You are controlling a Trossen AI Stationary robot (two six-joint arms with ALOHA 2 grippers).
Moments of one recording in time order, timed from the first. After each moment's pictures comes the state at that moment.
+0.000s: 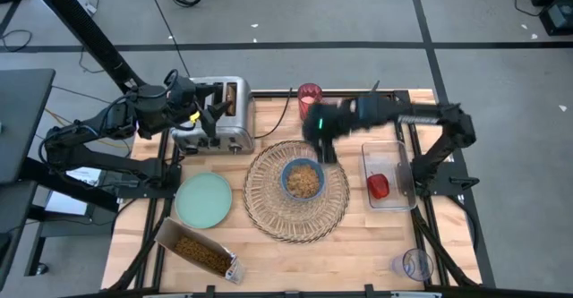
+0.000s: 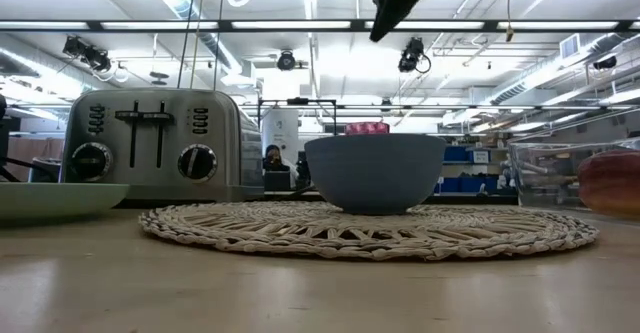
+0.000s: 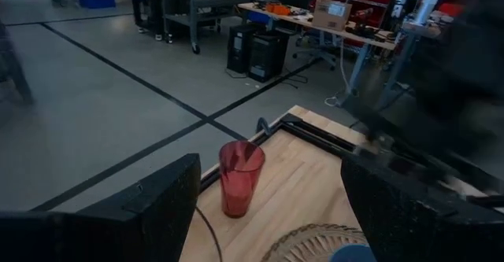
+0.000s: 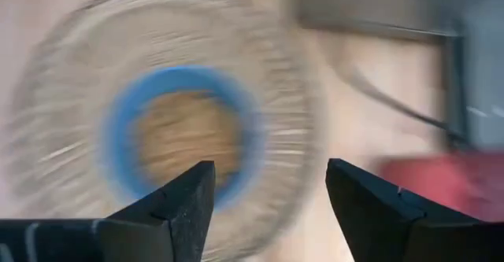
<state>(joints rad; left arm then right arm) 0.12 0.92 1.24 -0.51 -0.48 -0.25 -0.07 1.62 1.68 -1.09 0.11 -0.16</state>
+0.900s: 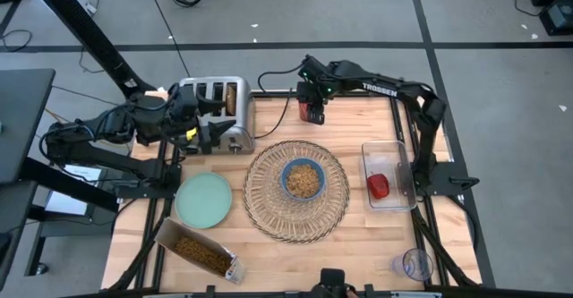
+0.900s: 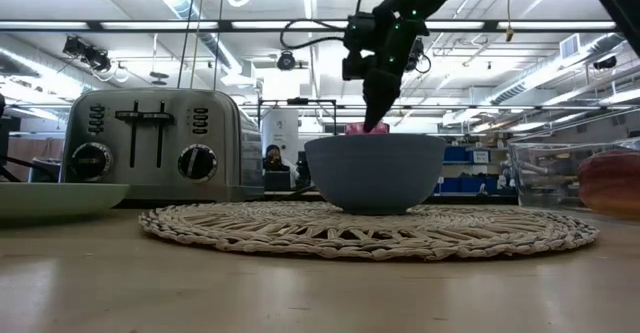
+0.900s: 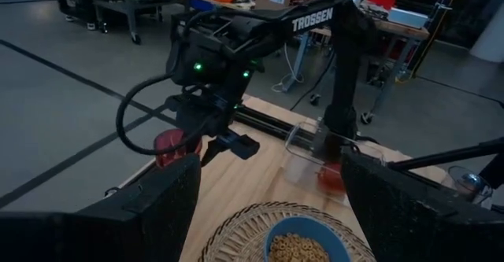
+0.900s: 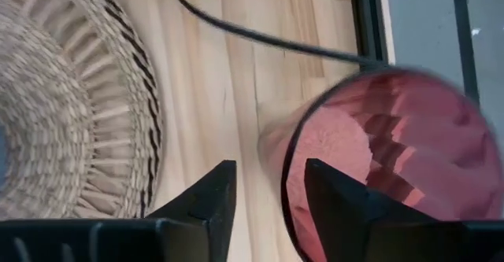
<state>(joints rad) -0.02 0.92 1.24 -0.51 -0.42 -0.28 -0.55 1.88 1.68 -0.93 -0.07 -0.43</state>
